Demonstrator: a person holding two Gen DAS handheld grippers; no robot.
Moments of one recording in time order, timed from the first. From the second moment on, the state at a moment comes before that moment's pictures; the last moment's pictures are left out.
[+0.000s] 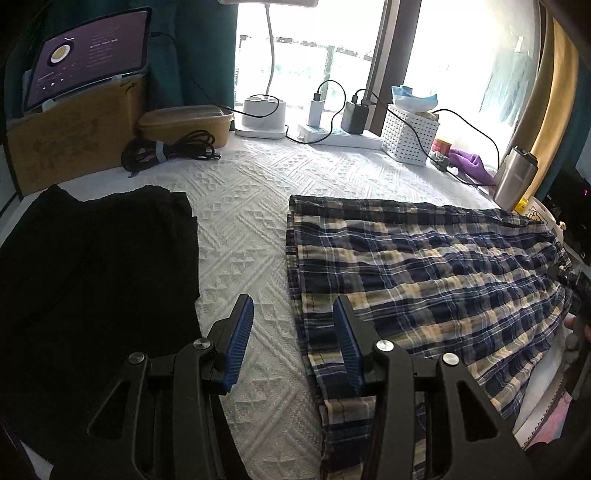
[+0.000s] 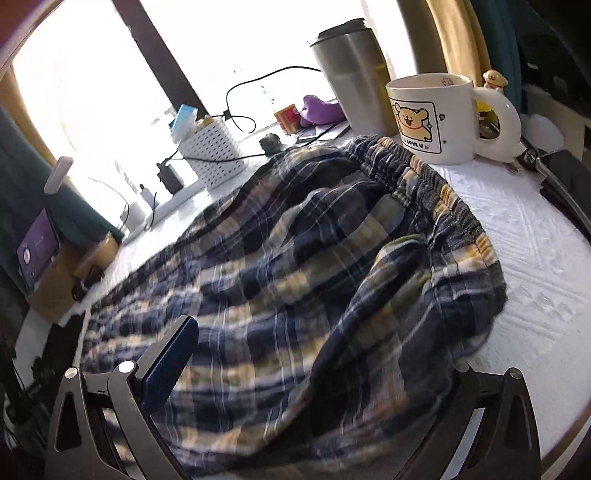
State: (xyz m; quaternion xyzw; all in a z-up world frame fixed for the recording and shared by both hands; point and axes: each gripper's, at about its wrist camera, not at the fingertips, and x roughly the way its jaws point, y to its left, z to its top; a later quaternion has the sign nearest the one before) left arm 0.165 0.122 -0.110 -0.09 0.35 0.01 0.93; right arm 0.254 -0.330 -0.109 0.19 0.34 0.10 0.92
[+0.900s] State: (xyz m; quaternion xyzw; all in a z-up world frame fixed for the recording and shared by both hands) left arm 0.160 0.129 -0.111 -0.11 0.35 0.01 0.93; right arm 0.286 -0.366 -0.106 0.34 0.30 0.20 0.87
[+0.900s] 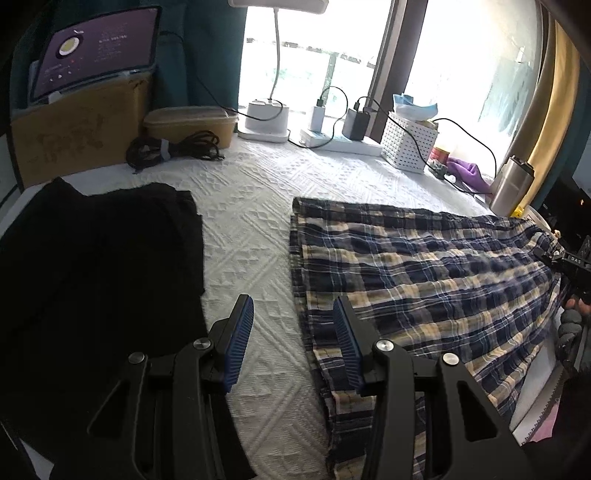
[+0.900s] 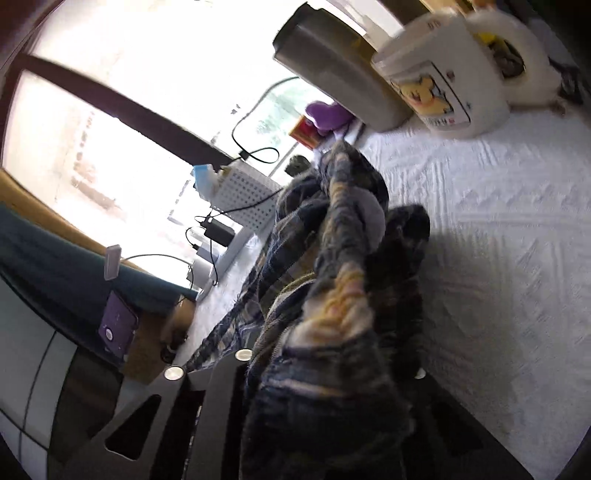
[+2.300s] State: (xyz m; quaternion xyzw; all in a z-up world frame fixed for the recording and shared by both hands) left arm 0.133 0.145 -0.105 -0.13 0.30 -0.03 0.94; right arm 0.264 -0.154 -0.044 0.01 0.32 0.25 0.91
